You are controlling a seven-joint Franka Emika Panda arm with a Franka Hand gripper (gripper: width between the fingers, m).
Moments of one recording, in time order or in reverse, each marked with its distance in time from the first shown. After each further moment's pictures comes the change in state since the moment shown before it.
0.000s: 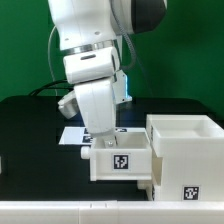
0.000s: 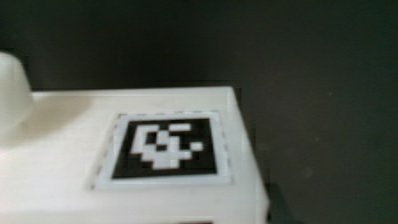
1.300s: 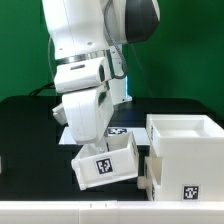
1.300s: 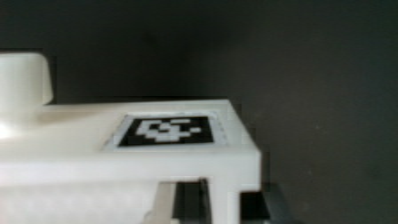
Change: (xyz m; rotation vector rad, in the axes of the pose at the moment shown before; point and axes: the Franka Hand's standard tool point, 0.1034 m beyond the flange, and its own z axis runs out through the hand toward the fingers) arm -0.018 -0.014 0.013 -0.020 -0.009 0.085
